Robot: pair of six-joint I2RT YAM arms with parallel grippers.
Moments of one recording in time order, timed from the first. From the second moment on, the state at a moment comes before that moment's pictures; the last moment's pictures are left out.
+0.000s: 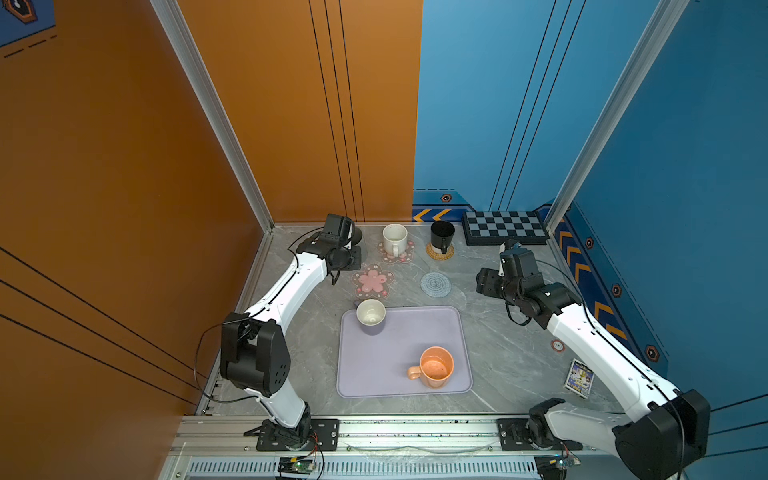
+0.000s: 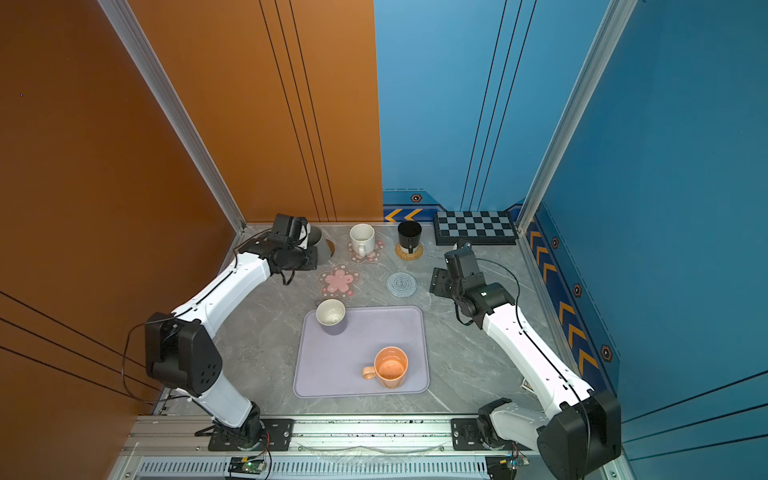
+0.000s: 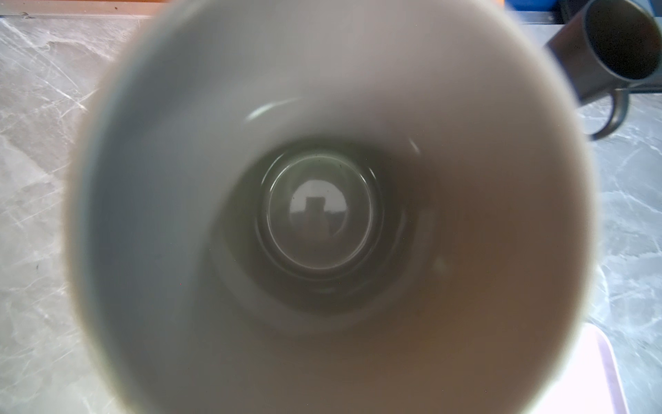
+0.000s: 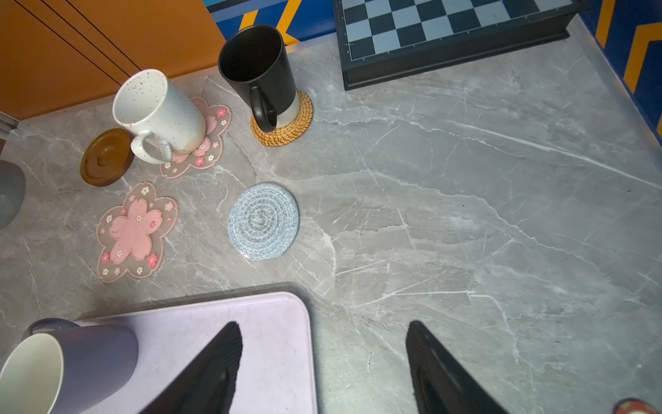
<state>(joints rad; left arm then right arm) -0.26 1.68 1.47 -0.69 -0.05 -0.23 0.37 1.21 1.07 -0.62 0.18 0.47</state>
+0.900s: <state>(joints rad) -0.20 2.05 1.84 -0.70 -0.09 -0.22 0.34 1.43 1.26 -0.67 0.20 0.44</state>
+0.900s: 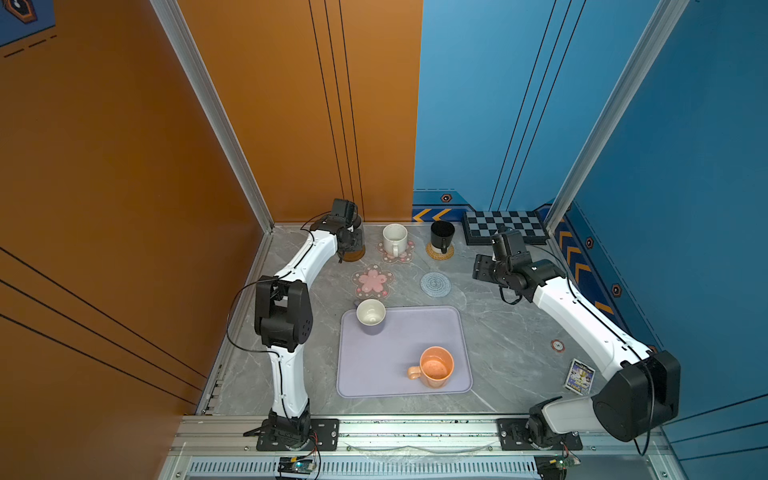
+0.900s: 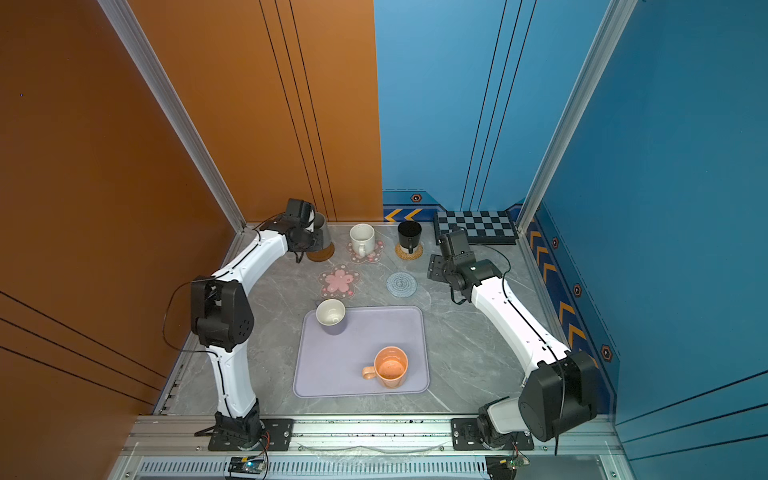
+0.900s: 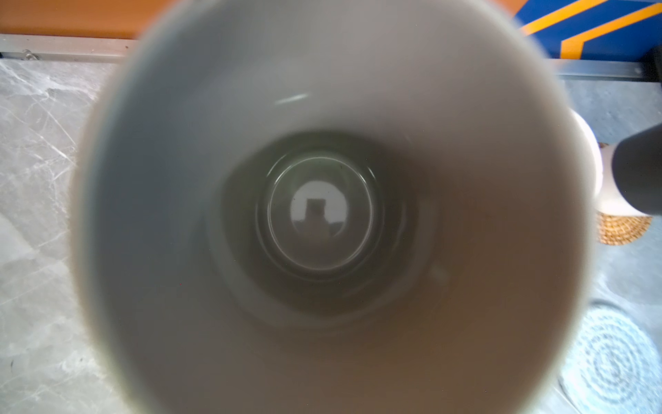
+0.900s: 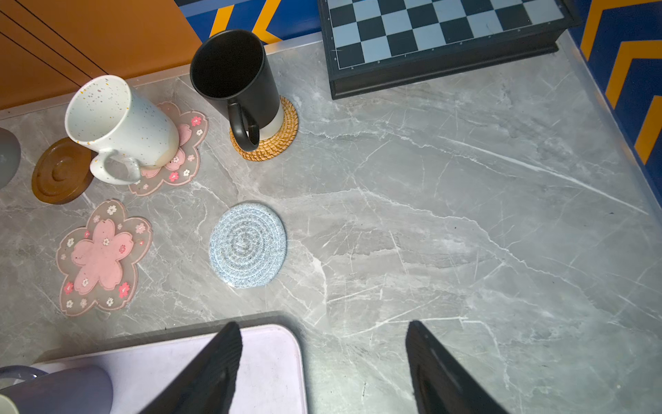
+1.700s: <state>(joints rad) -0.19 2.19 1.95 -0.72 -0.12 -0.24 0.34 1.65 1.41 -0.67 0.17 0.44</state>
